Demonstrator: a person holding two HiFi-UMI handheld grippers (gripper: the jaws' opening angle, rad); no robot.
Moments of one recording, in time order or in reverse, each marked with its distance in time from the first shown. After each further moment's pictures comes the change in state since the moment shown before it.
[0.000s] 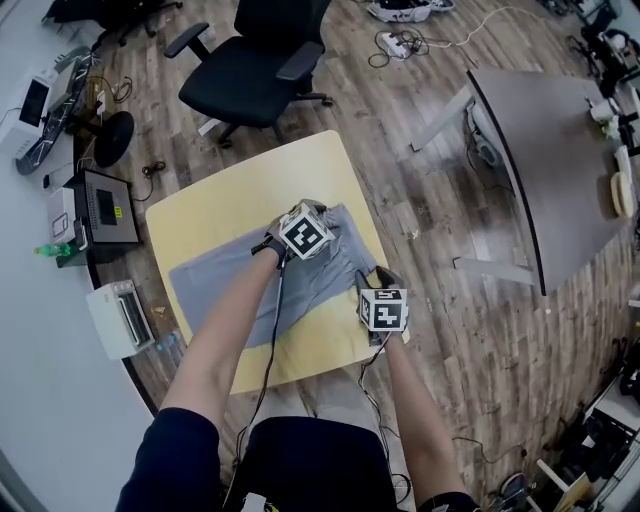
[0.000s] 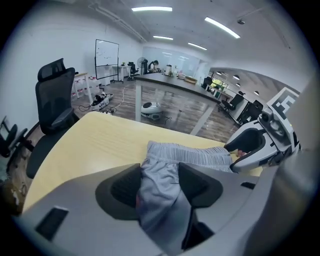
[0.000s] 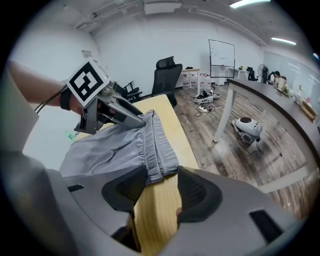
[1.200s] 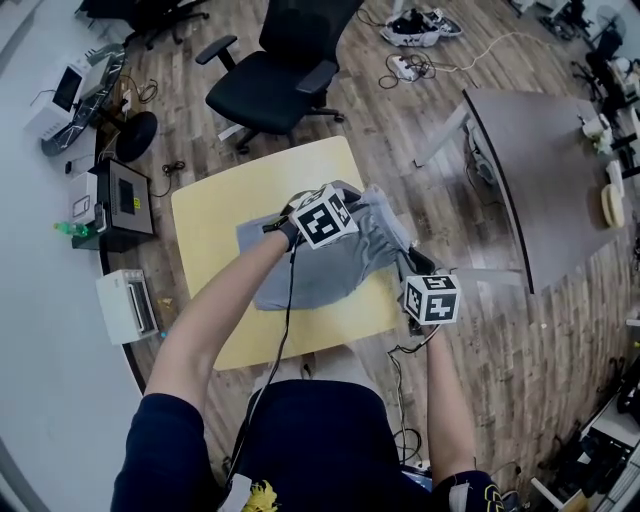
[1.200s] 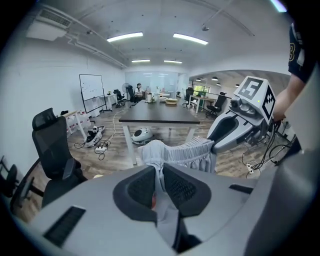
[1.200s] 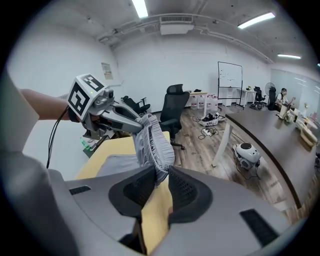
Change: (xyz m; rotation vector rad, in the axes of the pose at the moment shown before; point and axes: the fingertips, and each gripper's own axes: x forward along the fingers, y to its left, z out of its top) left arm -0.160 -0.121 0.121 0.245 -0.213 -0.001; right arm -0.197 -0.013 0.069 -0.118 -0.176 0.067
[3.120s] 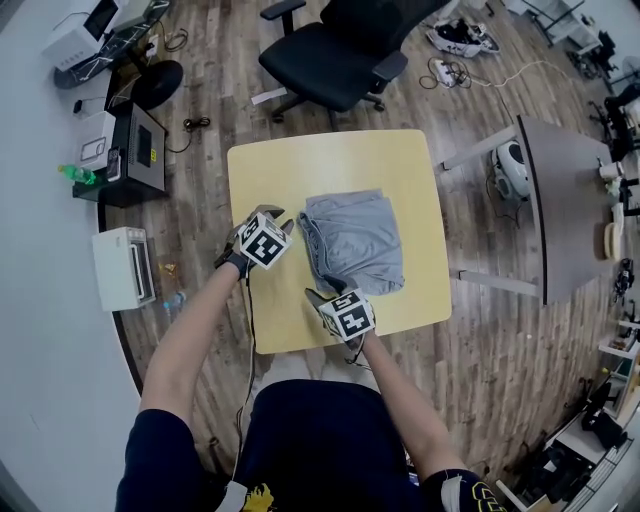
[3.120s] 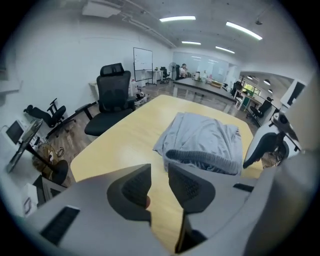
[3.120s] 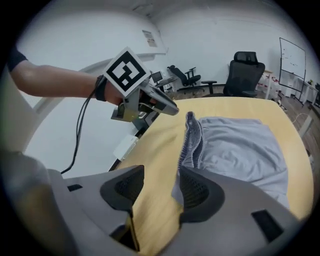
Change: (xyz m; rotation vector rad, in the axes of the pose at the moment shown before) left arm -0.232 0.054 -0.441 -0.428 0.195 0.327; right arm 0.157 0.459 -0.144 -0.274 0.294 0.414
